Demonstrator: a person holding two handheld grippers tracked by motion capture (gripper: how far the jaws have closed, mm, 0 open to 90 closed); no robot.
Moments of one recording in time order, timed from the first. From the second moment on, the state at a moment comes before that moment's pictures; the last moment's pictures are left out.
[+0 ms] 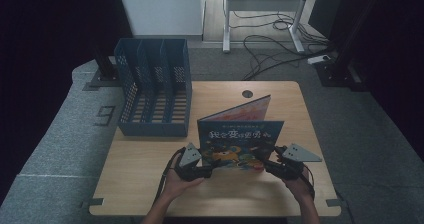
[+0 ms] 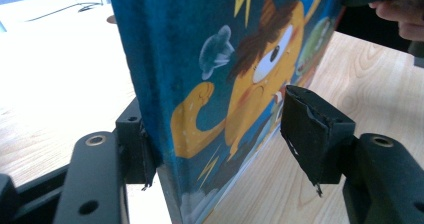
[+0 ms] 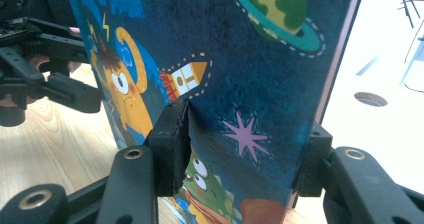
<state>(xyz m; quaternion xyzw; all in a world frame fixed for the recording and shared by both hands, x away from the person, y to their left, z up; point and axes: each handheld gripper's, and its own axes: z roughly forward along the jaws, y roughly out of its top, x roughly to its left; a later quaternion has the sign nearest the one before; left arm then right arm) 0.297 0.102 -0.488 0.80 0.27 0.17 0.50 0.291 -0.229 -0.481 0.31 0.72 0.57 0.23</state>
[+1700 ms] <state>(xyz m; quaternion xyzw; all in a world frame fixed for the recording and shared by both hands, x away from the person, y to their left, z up) 0.282 0.087 -0.485 0.80 0.24 0.17 0.53 0.304 -0.234 -0.499 0.38 0.70 0.54 0.25</state>
